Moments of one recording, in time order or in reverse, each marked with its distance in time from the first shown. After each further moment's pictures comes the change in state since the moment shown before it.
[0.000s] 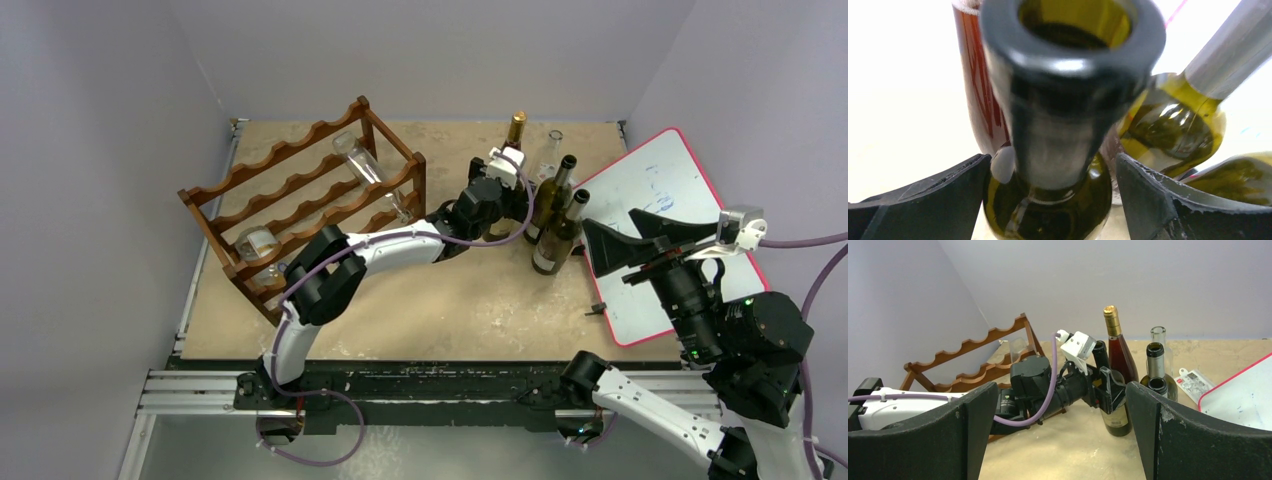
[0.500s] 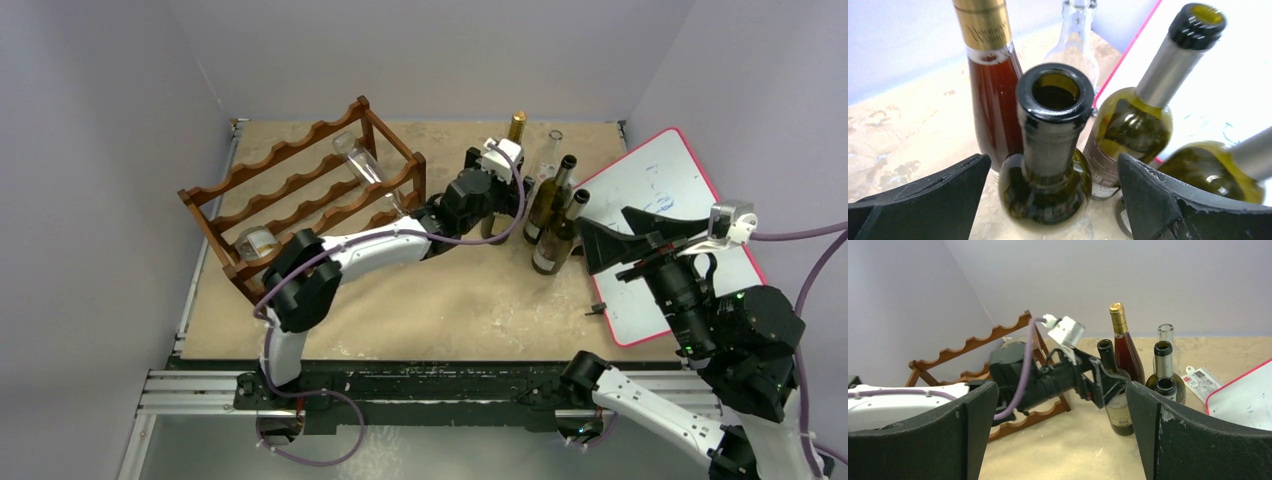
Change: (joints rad) left arm 0.009 -0.087 -0.015 -0.032 0.083 0.023; right arm 0.000 0.016 -0.001 0.006 -0.016 0.021
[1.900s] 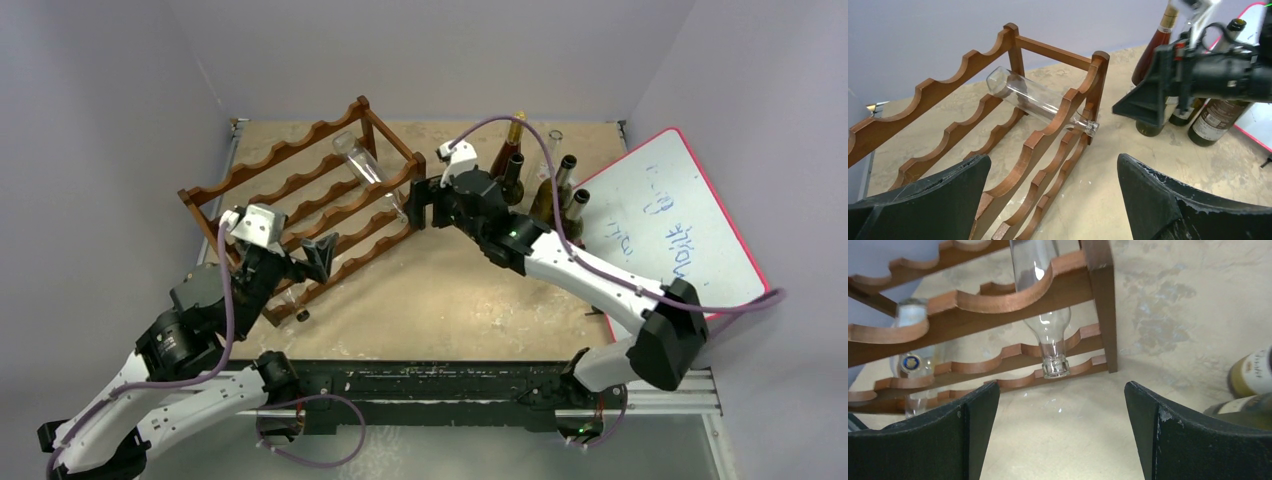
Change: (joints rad) left arm 0.019 -1.518 -0.603 -0.798 -0.283 0.101; right arm -0.029 0.922 -0.088 0.489 -0.246 0.098
